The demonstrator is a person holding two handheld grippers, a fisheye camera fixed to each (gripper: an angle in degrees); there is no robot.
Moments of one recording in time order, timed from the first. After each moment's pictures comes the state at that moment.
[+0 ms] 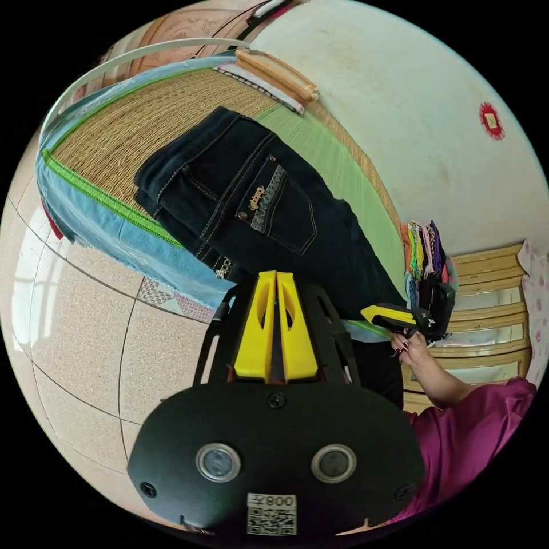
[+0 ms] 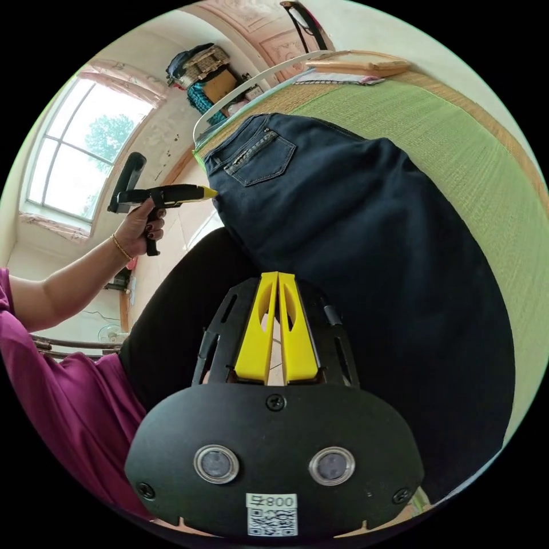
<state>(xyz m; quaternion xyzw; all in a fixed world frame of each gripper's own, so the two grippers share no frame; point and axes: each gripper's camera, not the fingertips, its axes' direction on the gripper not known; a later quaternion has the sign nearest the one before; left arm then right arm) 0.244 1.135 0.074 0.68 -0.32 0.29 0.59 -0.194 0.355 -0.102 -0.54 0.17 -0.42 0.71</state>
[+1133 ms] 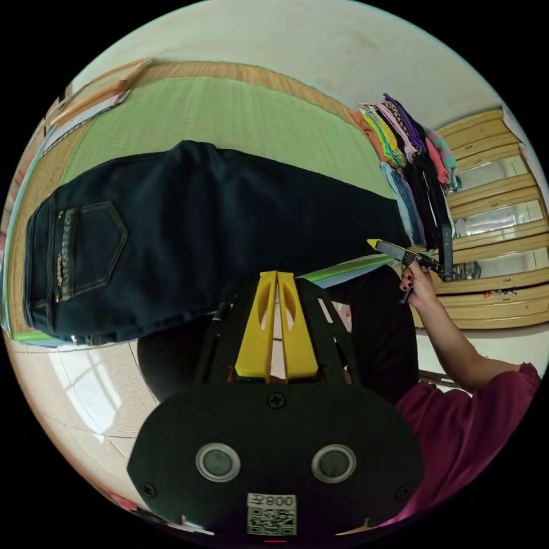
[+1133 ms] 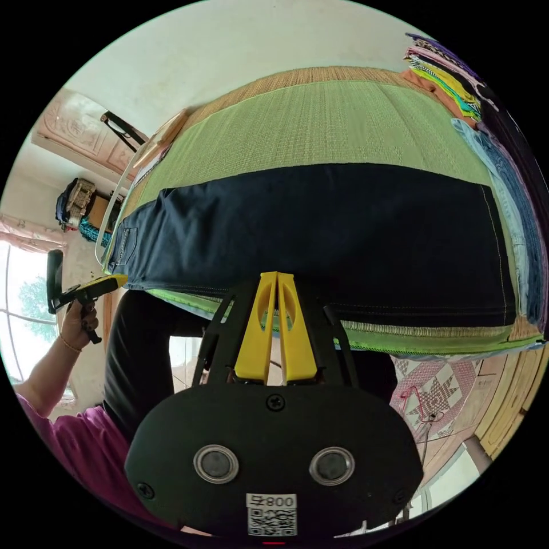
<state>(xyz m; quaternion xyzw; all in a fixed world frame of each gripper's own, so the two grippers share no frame) 0.532 0.899 0.426 0.50 -0.62 0.26 0.54 -0.061 0.129 -0.472 -0.29 0.34 -0.24 0.86</state>
